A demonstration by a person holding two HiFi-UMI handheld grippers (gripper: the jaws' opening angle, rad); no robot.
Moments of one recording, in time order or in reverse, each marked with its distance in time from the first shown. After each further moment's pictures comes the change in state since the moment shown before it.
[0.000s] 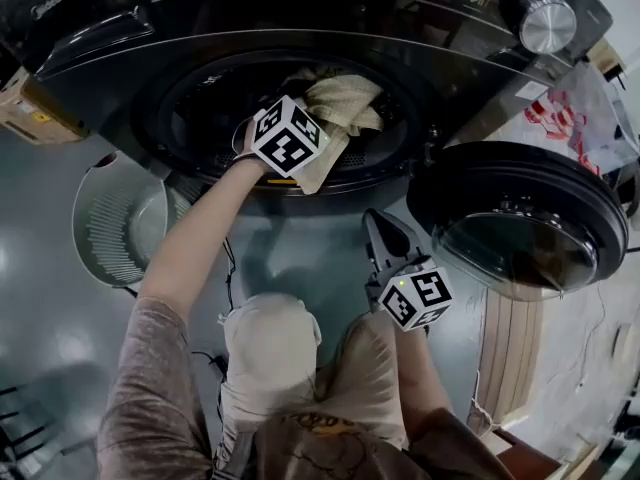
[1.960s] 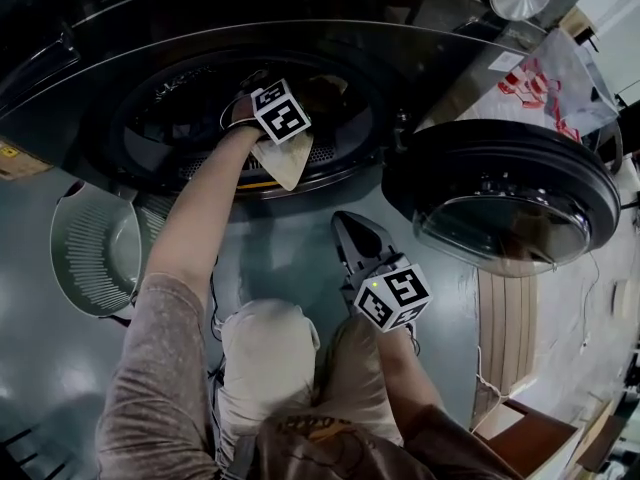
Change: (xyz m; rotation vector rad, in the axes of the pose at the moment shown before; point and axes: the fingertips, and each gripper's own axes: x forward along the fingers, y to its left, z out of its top) left arm 0.118 -0.013 -0.050 0.163 0.200 -0.135; right arm 0.003 0.002 -0.022 0.049 0.012 -0.042
